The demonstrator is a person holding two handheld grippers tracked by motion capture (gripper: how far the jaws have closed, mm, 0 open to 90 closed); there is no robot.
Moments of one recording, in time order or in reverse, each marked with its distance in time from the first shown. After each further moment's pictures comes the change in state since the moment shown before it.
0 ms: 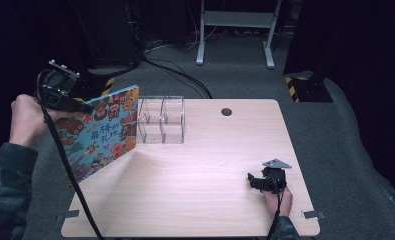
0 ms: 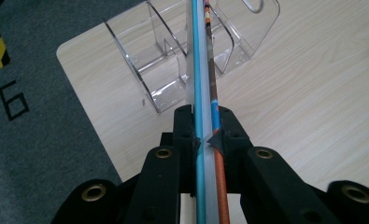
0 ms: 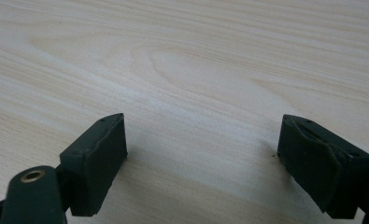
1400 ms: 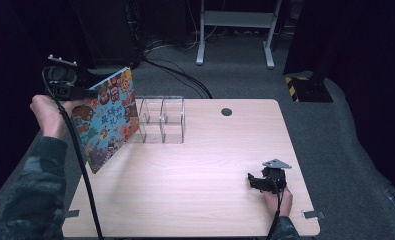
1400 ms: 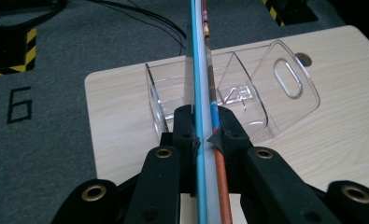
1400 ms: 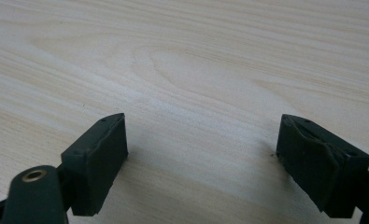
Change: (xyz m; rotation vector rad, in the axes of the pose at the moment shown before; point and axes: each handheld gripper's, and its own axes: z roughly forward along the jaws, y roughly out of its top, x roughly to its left) left arm 0.029 0.009 0.036 -0.227 0.068 -0.247; right arm 0.000 0.000 0.000 -0.003 0.001 -0.011
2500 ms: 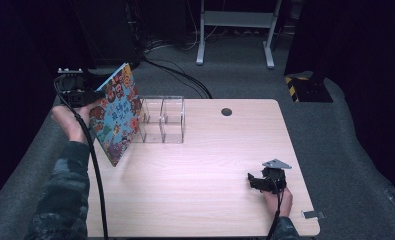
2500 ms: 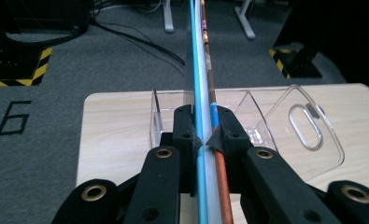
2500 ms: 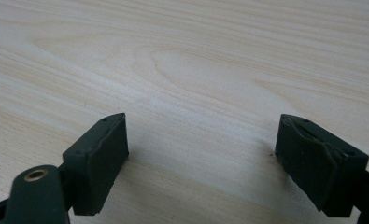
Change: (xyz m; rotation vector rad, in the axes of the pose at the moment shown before) left arm 0.000 -0.028 0.043 -0.216 0.041 -0.161; right arm 0.002 0.000 -0.001 0.006 -0.001 0.018
